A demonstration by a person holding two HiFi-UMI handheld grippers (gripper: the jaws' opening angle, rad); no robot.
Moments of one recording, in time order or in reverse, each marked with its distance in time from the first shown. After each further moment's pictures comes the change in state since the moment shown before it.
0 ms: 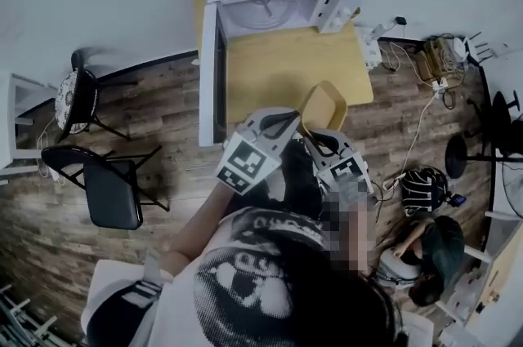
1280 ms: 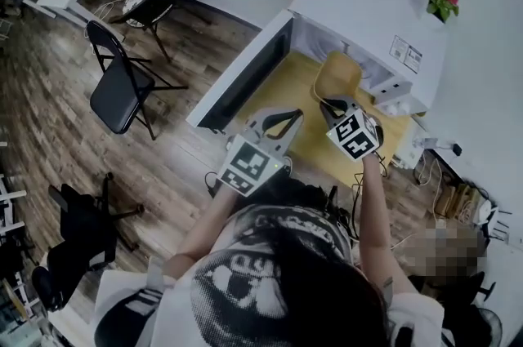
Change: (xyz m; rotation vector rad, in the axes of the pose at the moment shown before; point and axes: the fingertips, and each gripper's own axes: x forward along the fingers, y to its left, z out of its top) left arm 0.031 0.115 0.008 -0.177 0.008 0.723; right arm 0.175 -0.138 0.068 -0.728 0.077 0.468
